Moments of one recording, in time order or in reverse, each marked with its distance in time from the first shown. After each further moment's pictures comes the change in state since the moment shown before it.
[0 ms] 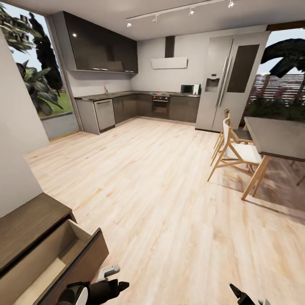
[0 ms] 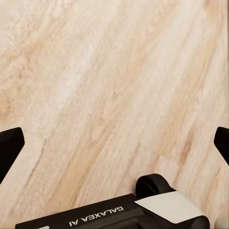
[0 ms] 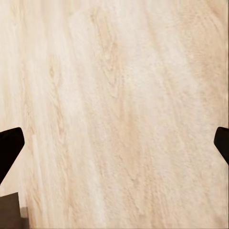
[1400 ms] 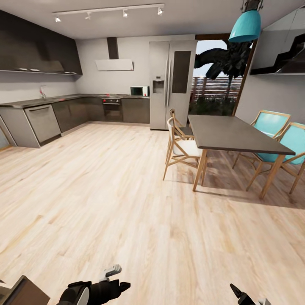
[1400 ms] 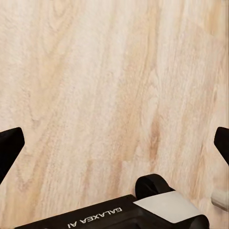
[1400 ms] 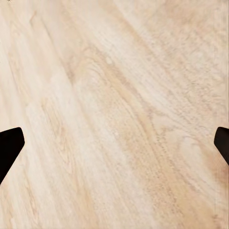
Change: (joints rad) left arm 0.000 -0.004 -0.013 -0.003 -0.005 0.000 -0.004; right arm 0.000 0.000 0.001 -0.001 0.002 -0.009 -0.008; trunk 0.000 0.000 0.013
